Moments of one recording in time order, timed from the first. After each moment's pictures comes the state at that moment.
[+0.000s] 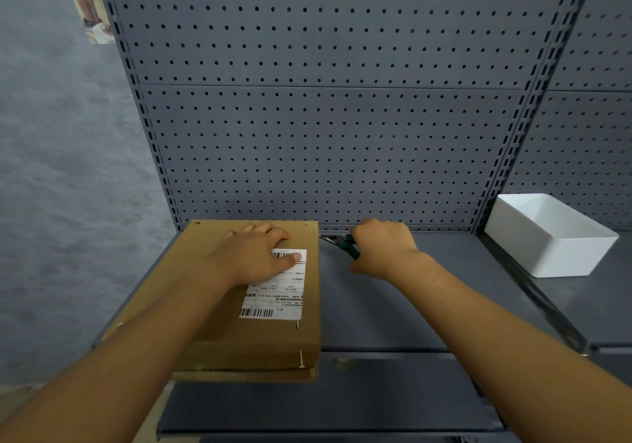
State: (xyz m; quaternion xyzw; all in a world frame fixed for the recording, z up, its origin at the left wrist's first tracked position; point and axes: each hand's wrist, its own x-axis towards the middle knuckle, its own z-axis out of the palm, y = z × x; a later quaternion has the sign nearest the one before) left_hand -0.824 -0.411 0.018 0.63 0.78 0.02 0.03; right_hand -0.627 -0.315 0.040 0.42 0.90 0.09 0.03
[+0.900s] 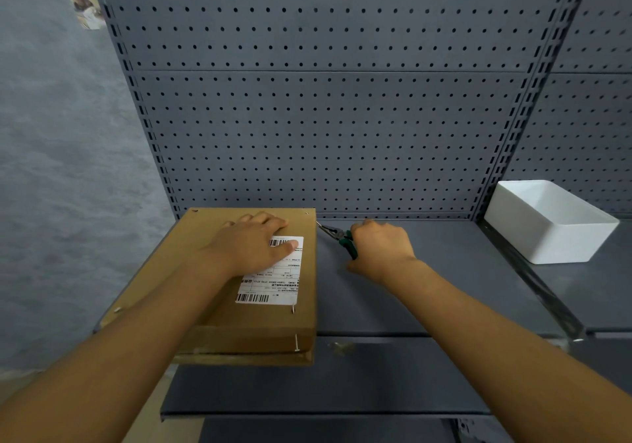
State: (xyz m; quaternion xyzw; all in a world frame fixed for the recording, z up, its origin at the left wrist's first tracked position) left_hand -0.818 -0.414 0.016 0.62 0.79 0.01 0.03; right_hand -0.620 -0.320 0.011 0.44 0.90 0.07 0.00
